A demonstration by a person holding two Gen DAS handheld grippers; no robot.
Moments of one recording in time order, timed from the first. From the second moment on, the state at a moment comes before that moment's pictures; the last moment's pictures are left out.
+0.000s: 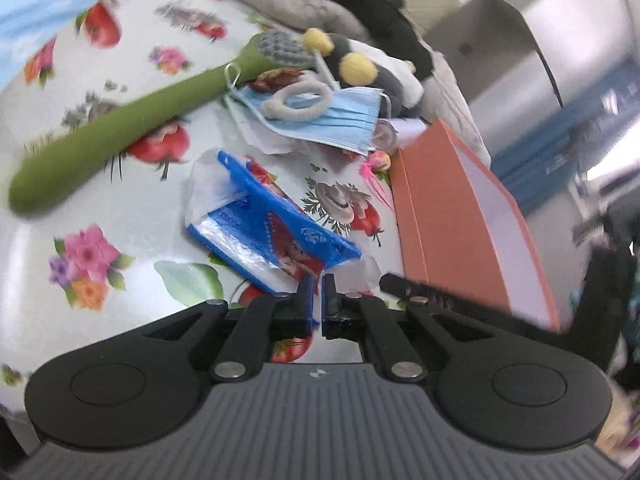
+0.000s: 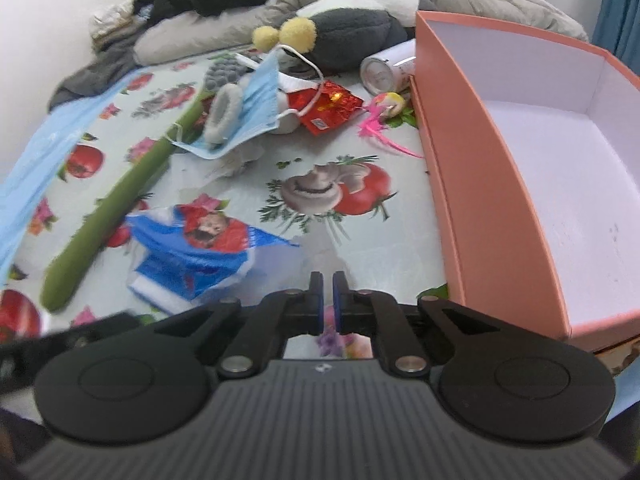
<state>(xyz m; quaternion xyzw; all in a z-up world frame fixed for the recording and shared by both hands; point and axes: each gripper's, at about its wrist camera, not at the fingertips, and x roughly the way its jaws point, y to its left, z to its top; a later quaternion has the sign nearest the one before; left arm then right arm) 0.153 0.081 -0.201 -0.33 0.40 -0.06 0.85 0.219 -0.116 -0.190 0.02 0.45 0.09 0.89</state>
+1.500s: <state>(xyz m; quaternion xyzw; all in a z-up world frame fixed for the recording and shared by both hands) 0.197 0.072 -0.203 -0.24 0.53 -0.09 0.81 0.202 -0.112 -0.208 -0.10 0.40 0.16 0.90</state>
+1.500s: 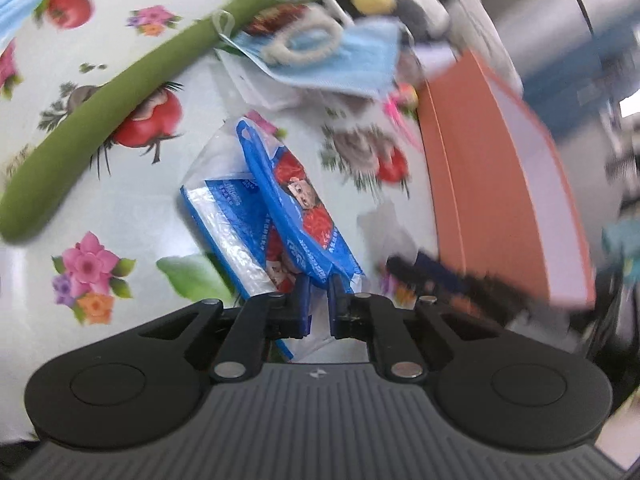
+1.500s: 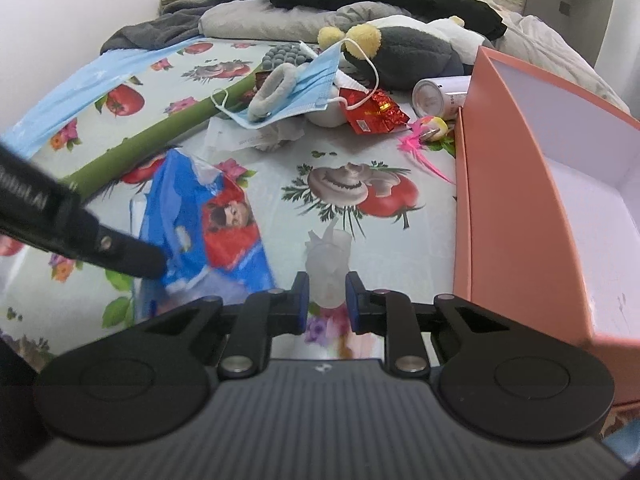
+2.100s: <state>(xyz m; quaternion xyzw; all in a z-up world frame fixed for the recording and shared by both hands) 0.172 0.072 -0.208 -0.22 0.51 -0.08 0.83 0.189 -0.131 -0.208 -0.03 0.41 0.17 0.89</state>
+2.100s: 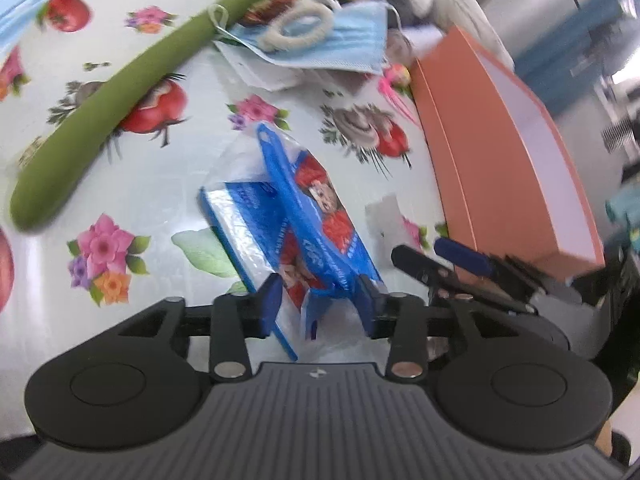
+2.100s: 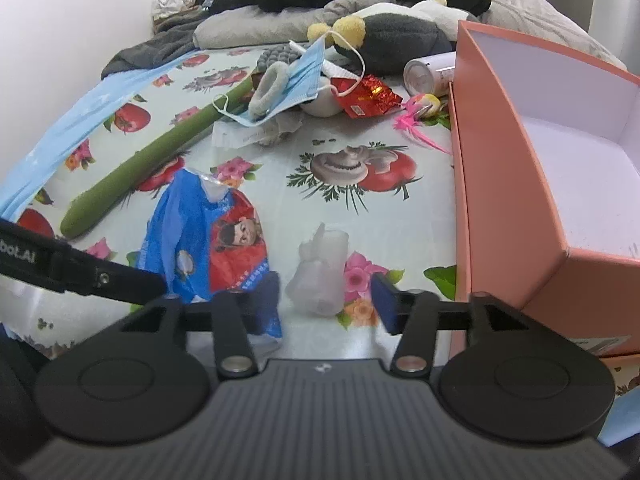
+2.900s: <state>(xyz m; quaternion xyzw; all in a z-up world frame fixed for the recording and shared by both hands) 0.185 0.059 -0.225 -0.28 0.47 0.04 0.84 0.193 -0.114 -0.222 -0.05 0.42 0.18 0.89</state>
